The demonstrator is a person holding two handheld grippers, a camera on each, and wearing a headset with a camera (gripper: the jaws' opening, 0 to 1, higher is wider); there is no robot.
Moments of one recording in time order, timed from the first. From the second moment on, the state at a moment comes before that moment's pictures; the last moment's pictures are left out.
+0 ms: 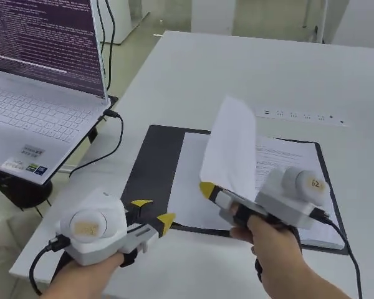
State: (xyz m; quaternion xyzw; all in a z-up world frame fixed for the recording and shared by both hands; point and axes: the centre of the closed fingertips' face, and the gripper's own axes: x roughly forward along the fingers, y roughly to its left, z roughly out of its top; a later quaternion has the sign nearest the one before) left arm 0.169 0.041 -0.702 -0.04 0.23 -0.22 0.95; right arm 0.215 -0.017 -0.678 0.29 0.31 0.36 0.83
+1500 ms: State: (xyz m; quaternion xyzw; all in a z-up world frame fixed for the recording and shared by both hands) left arm 0.170 0.047 -0.744 0.00 0.29 -0.21 0.93; right arm 0.206 0.033 -0.774 0.35 0.44 0.36 0.75
